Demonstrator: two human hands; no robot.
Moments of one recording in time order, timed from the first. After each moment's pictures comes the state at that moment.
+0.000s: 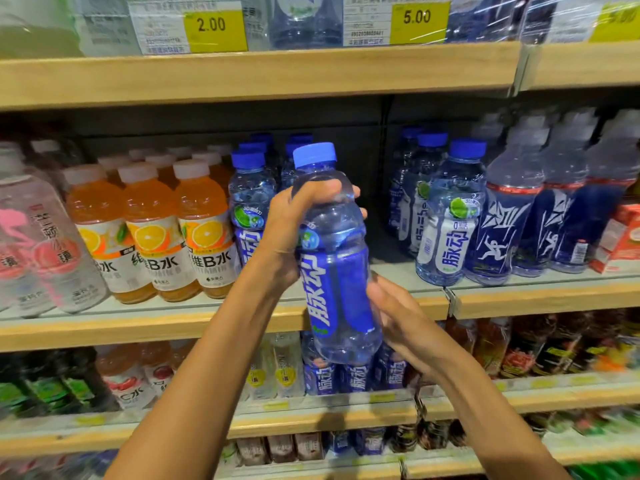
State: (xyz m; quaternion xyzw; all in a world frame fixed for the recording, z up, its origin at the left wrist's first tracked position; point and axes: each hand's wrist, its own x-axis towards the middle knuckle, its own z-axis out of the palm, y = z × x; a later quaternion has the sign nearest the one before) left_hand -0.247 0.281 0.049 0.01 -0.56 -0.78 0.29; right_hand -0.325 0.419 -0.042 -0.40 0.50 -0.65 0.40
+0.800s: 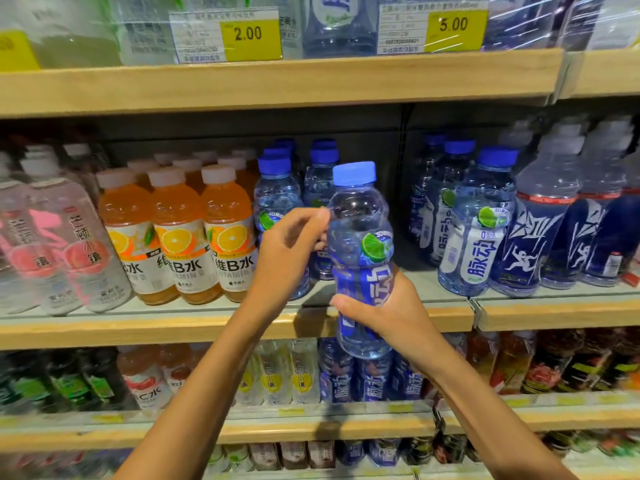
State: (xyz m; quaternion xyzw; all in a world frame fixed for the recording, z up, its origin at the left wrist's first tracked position) left_hand -0.217 0.256 0.017 0.07 -0.72 -0.55 0.42; right_hand -0.309 0.384 -0.031 -0.41 0.61 -0.65 0.22
